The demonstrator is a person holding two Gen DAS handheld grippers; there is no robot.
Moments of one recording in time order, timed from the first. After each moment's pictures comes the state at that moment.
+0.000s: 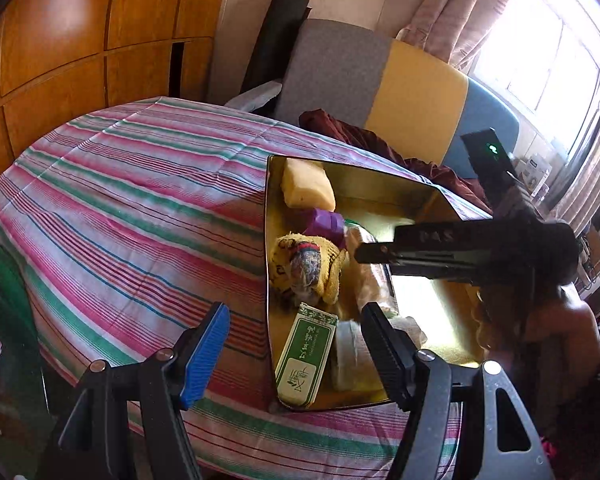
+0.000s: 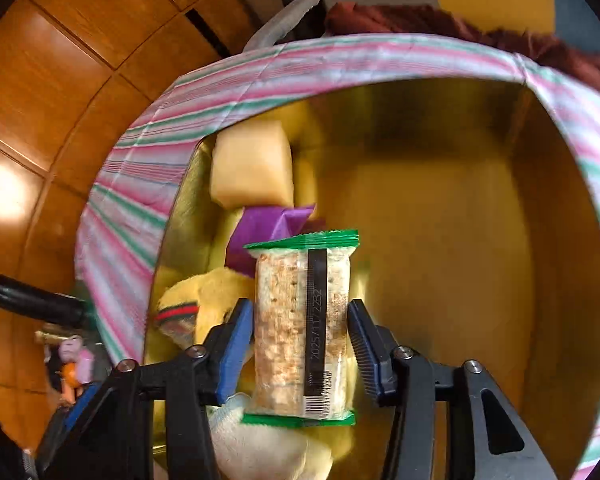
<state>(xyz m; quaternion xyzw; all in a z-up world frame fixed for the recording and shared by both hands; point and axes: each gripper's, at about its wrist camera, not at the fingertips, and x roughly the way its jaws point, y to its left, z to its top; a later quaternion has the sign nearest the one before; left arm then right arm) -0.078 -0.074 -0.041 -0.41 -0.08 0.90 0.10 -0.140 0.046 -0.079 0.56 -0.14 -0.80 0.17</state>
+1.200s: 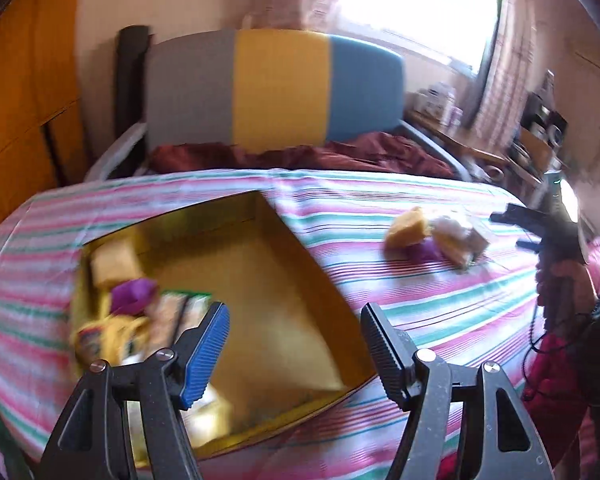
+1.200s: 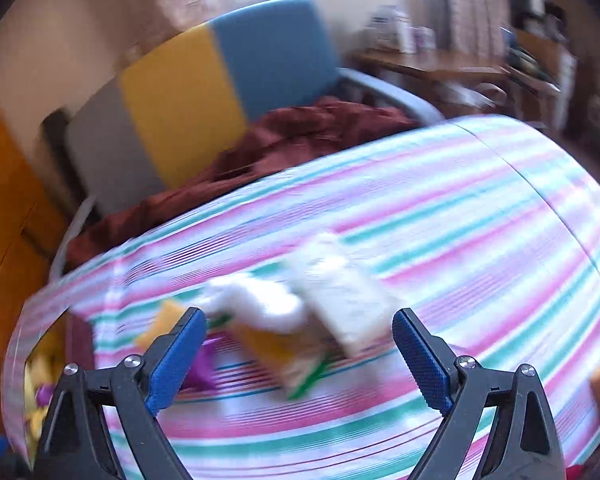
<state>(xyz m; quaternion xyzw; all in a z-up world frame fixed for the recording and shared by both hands) -0.075 0.122 0.013 -0.38 0.06 0.88 0.26 0.007 0.482 -0.030 0.37 -0.27 -0.85 -0.24</state>
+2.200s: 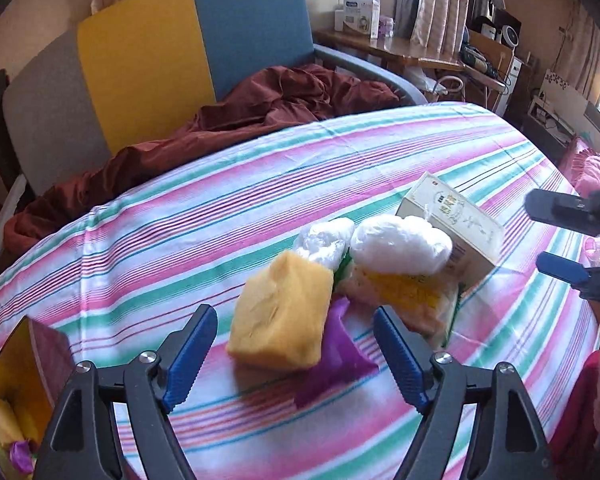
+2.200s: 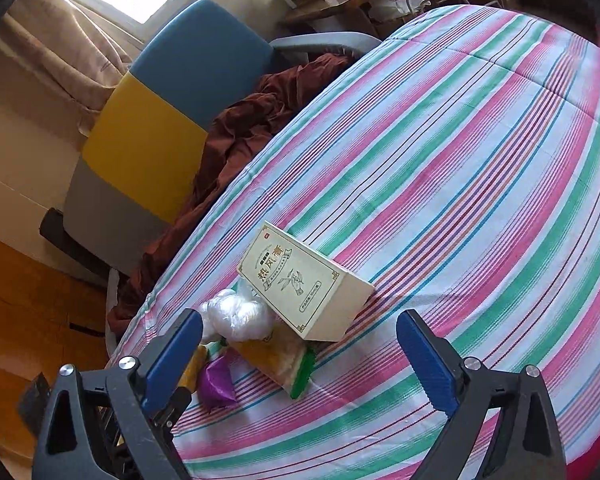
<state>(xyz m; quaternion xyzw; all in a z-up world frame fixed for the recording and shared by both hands) -0.163 0.385 -0.059 -0.44 0.20 0.81 0.34 0.021 0.520 -0.047 0.34 -0.44 -0.81 -0.19</state>
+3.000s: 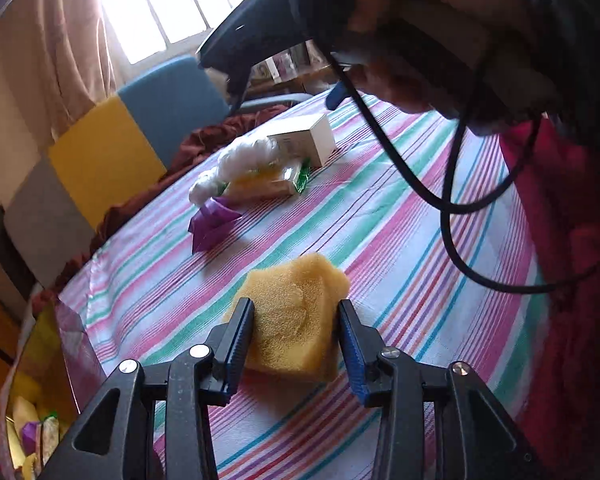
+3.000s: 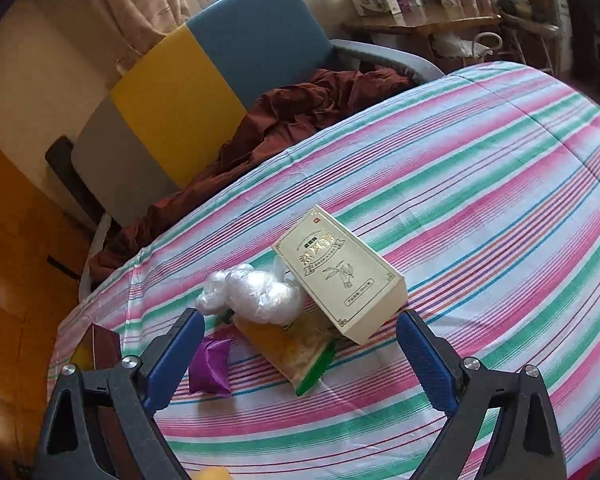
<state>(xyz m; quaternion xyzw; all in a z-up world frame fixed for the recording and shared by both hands) 0.042 0.307 -0.104 -0.23 0.33 0.81 0.42 -0.010 0.474 -0.034 0.38 -0.30 -0.86 -0.15</state>
